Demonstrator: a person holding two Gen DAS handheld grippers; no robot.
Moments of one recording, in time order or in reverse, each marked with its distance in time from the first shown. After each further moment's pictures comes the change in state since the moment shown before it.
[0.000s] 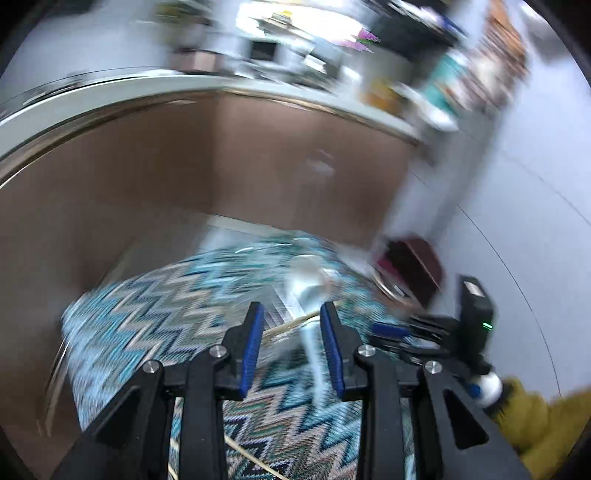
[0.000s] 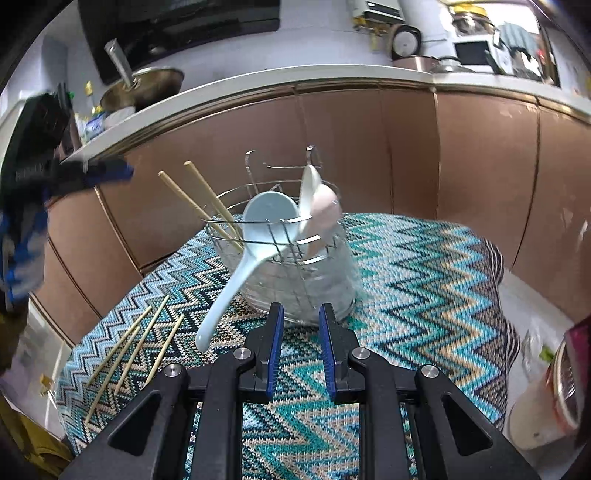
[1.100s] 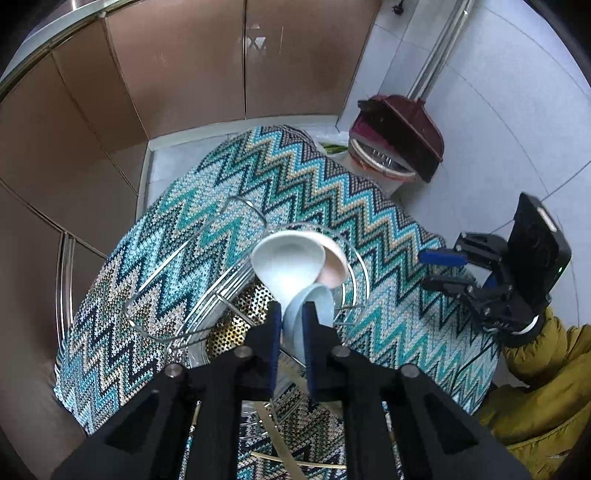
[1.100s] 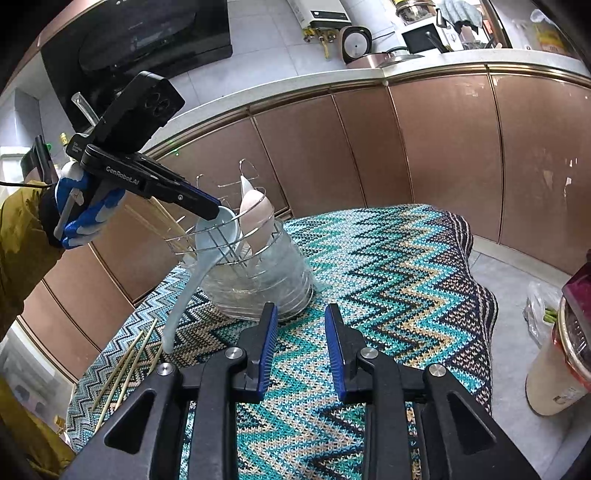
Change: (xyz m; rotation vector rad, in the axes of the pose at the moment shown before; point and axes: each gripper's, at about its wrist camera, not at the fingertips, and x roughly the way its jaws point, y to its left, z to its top) left arm 0.165 -0.004 0.039 0.273 0.533 -0.076; right arm -0.017 -0.046 -0.020 0.144 -0.066 -0.014
